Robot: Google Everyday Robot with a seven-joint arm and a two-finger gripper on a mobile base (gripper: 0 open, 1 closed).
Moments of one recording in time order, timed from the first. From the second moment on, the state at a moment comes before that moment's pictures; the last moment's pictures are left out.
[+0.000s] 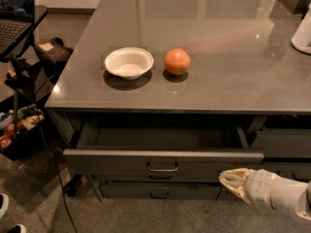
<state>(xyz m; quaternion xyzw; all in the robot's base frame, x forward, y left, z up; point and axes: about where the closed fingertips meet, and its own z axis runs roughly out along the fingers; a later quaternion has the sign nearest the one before) 0.419 -0.226 0.621 -0.48 0.76 0.10 0.43</state>
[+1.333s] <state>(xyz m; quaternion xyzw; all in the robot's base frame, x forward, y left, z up) 0.508 -0.178 0.639 -0.51 0.69 0.08 0.50</state>
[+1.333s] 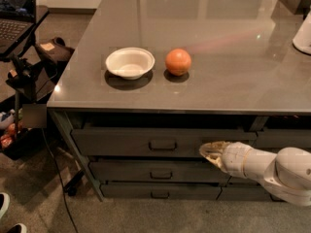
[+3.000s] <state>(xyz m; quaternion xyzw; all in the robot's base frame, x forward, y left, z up) 0.453 -0.173 0.656 -0.54 0.70 0.14 0.44</state>
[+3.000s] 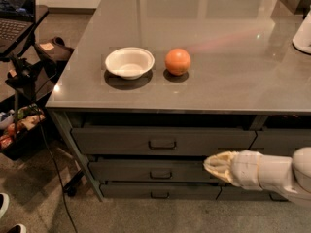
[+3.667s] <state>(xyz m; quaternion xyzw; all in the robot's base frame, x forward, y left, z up) 0.447 -0.171 0.659 -0.55 0.70 0.15 0.44</state>
